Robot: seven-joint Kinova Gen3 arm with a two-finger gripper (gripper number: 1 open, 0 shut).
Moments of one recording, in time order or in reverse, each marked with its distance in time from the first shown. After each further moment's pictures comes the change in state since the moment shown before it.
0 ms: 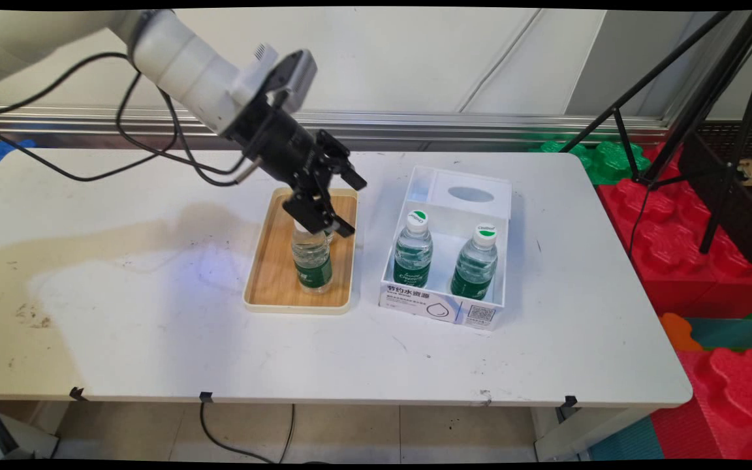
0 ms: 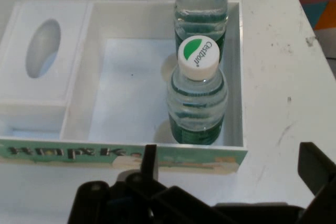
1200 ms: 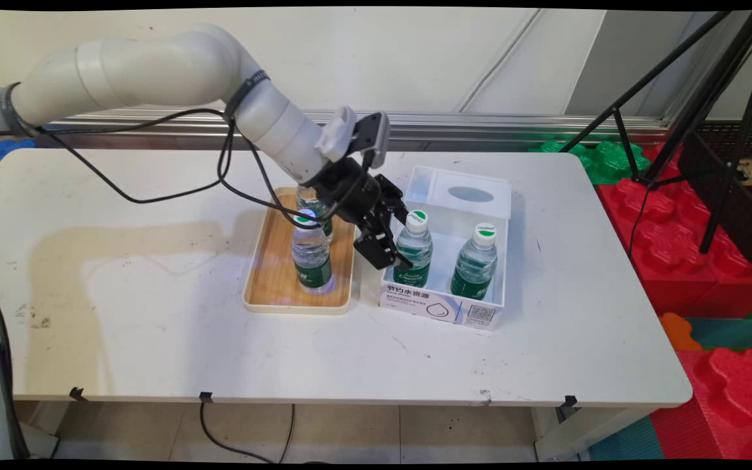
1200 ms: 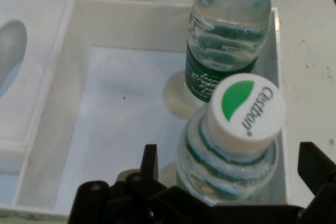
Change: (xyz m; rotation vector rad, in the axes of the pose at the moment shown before) arm 0.009 -0.013 0.115 -0.023 -0.004 -0.049
